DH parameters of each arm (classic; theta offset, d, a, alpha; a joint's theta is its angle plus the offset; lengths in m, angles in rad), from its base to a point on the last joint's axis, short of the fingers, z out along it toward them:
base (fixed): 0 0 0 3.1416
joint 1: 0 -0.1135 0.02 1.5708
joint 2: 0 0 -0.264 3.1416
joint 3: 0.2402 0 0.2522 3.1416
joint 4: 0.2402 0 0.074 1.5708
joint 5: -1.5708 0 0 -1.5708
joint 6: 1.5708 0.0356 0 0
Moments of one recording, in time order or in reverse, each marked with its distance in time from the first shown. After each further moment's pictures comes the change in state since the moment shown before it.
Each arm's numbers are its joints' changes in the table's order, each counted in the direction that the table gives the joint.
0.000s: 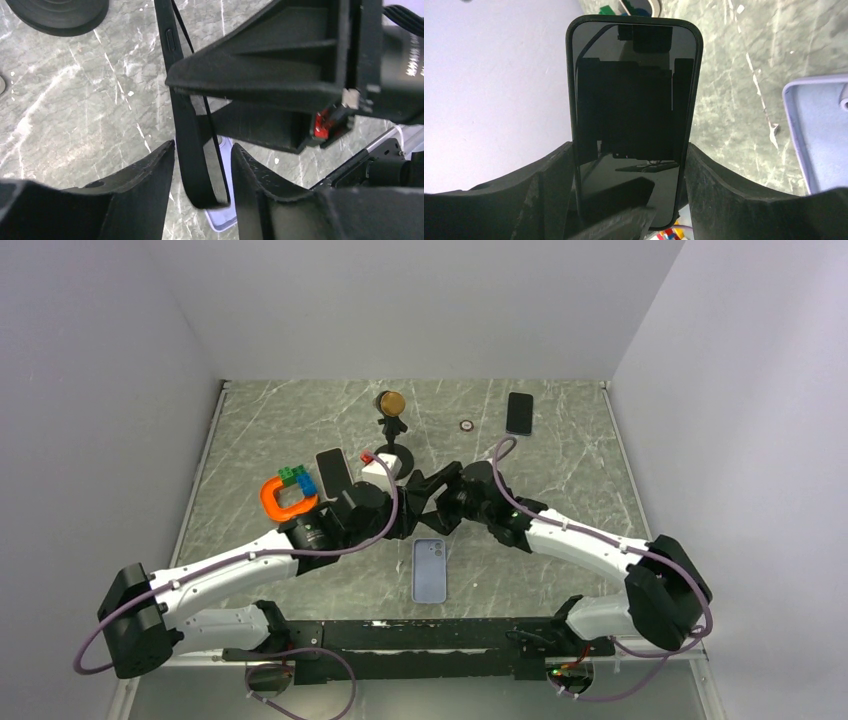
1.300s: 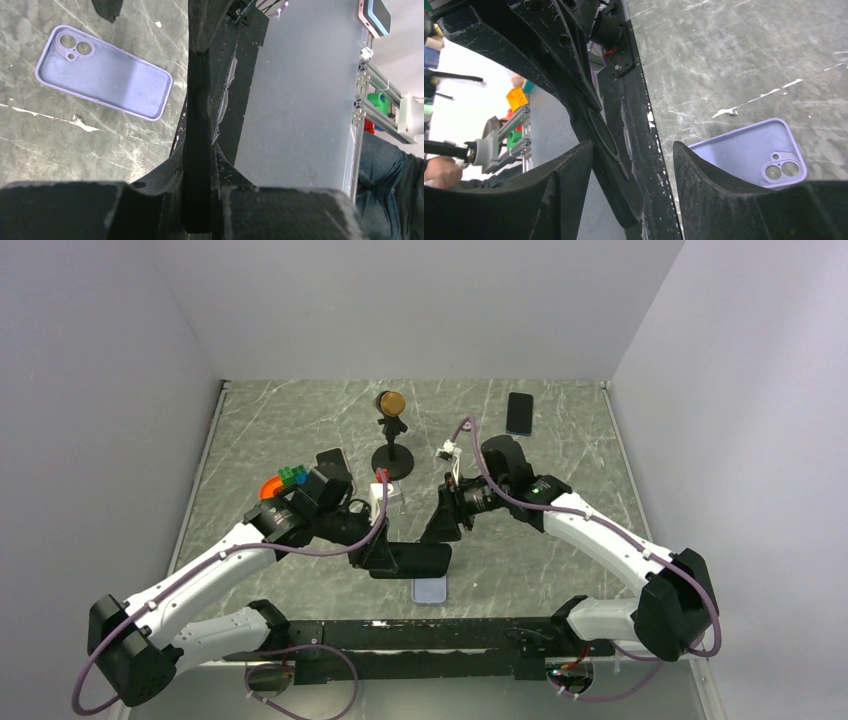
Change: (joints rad) left arm -0.251 -0.083 0.078 0.409 -1.017 0.515; right arm 0.121 -0.051 0.175 0.329 0.803 -1.368
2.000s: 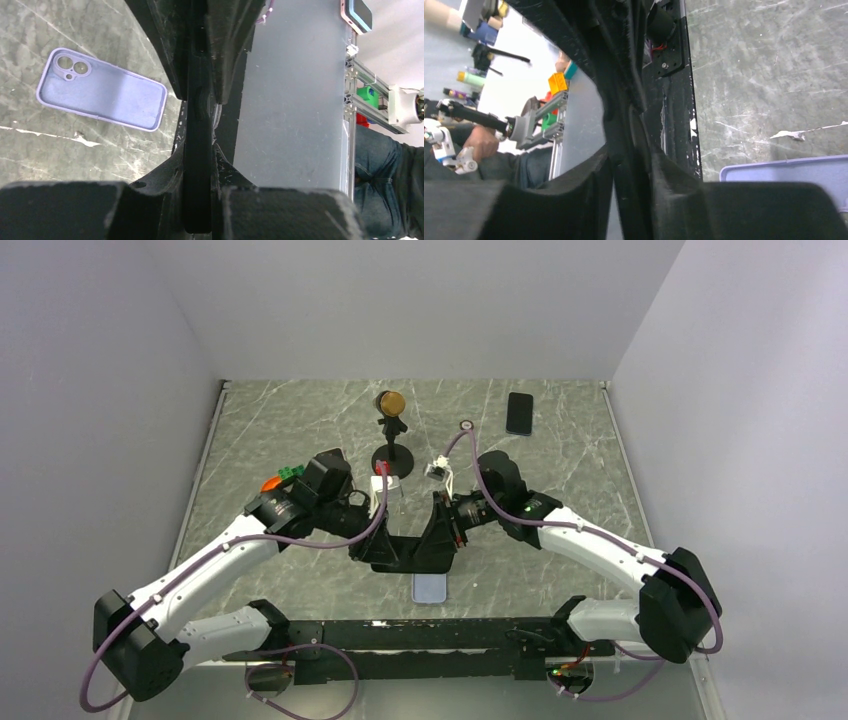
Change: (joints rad) left arm -0.045 0.043 0.051 0.024 -0.090 0.078; right arm -0.076 -0.021 -0.140 -0.299 0.165 0.172
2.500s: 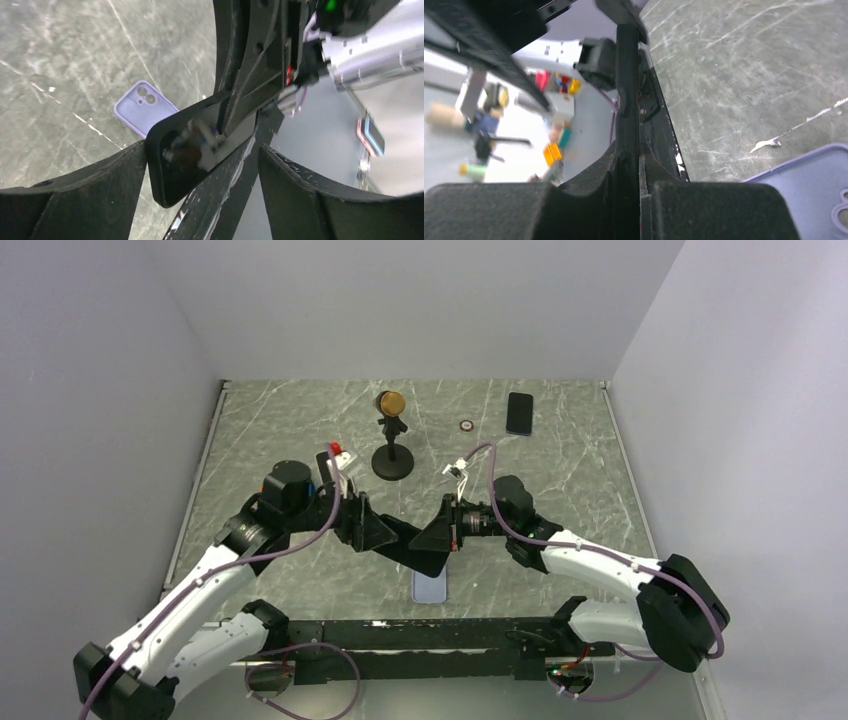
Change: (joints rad) left arm -0.113 -0.180 -0.125 -0.240 0.156 -0.325; right arm -0.027 -0.064 -0.212 -0.396 -0.269 0.295
